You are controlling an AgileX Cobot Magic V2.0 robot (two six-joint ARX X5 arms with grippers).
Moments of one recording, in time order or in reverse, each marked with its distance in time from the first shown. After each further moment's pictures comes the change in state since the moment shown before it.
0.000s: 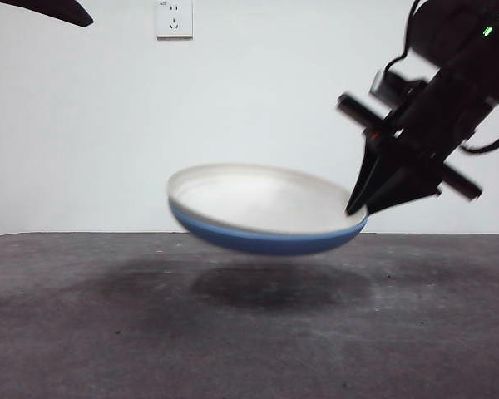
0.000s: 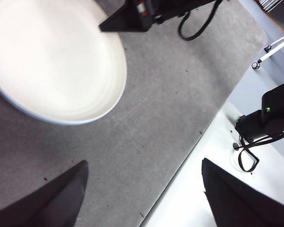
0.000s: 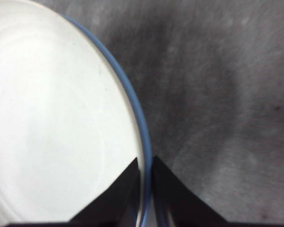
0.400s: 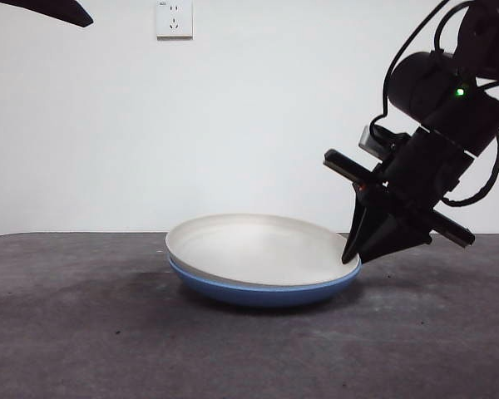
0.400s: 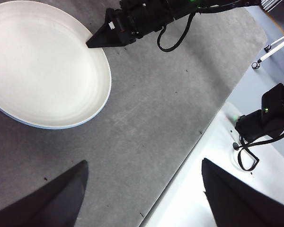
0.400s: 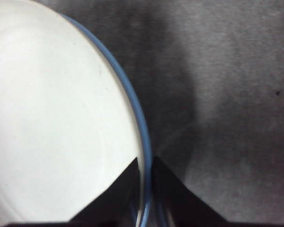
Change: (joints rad) left arm 0.000 0.000 0.000 -0.001 0.000 0.000; right arm 0.013 0.149 0.007 0.064 0.029 0.055
